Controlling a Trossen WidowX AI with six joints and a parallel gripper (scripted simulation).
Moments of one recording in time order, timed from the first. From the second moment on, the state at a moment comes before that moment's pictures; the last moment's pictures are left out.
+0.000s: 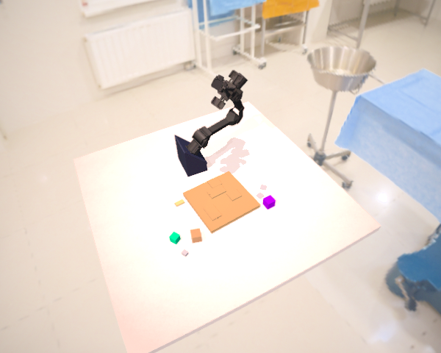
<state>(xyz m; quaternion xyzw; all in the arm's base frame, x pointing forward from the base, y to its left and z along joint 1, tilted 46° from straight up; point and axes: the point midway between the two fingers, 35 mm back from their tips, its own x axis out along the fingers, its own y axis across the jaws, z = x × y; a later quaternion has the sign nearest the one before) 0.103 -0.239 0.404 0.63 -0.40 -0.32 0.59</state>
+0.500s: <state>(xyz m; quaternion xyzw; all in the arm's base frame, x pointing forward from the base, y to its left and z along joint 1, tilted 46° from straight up) 0.157 -0.249 0.351 0.64 -0.23 -0.35 0.64</state>
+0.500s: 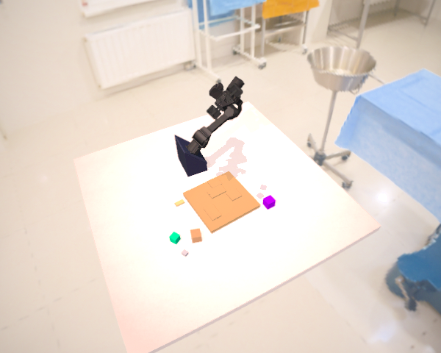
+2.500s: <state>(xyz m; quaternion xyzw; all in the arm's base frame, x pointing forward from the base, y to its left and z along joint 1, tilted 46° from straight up) 0.301 -0.099 0.135 0.44 0.44 -0.06 0.78</state>
